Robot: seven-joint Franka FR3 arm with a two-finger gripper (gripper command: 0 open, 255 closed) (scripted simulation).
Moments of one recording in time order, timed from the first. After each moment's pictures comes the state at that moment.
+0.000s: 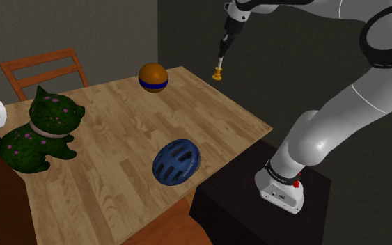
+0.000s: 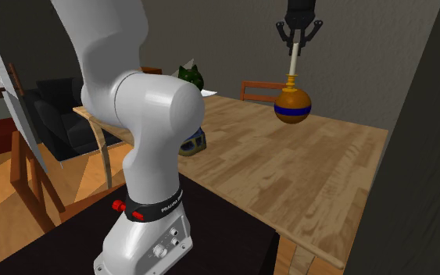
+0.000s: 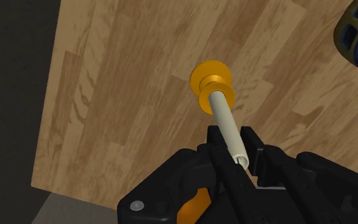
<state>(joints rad) 0.04 -0.27 -0.35 -2.02 -0.02 1.92 -0.49</state>
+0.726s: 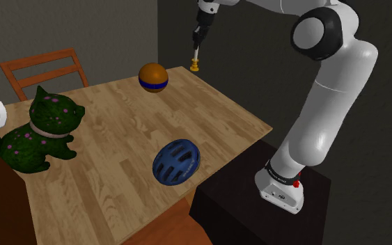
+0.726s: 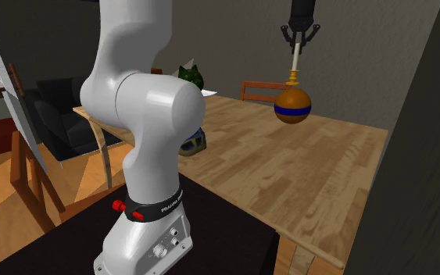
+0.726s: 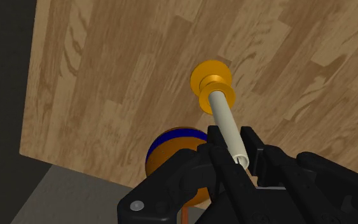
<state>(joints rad) 0.06 0.16 -0.35 -1.55 0.13 1.85 -0.48</state>
